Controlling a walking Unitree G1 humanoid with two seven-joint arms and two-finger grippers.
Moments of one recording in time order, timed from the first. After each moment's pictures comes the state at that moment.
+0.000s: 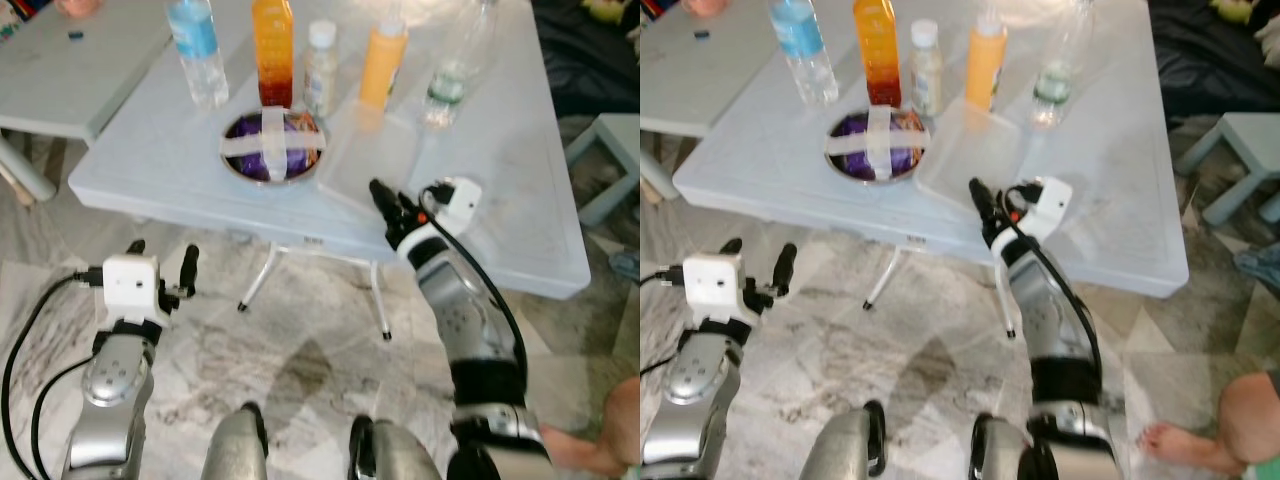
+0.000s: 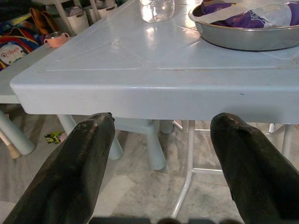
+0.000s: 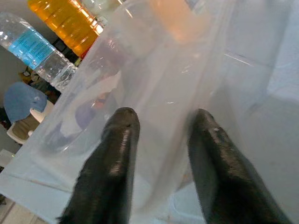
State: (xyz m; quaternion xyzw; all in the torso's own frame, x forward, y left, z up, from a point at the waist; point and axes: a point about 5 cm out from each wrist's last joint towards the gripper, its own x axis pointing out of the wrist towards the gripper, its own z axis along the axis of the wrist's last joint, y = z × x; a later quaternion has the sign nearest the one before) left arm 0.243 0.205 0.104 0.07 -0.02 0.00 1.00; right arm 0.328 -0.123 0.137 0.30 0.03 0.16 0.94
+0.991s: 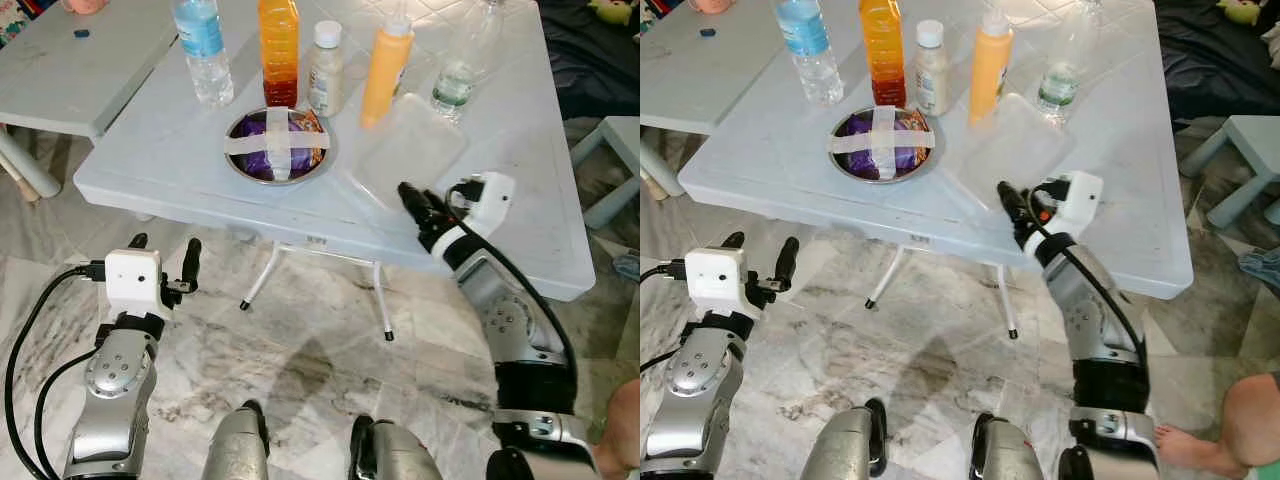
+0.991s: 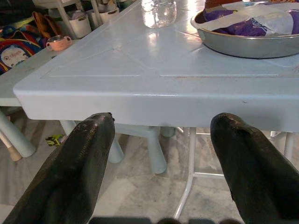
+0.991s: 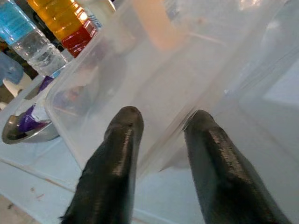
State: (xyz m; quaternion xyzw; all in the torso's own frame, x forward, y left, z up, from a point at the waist) left arm 0.248 0.203 0.108 0.07 -0.03 0.00 1.00; right arm 0.327 -0.164 0.150 0.22 0.05 0.15 0.96
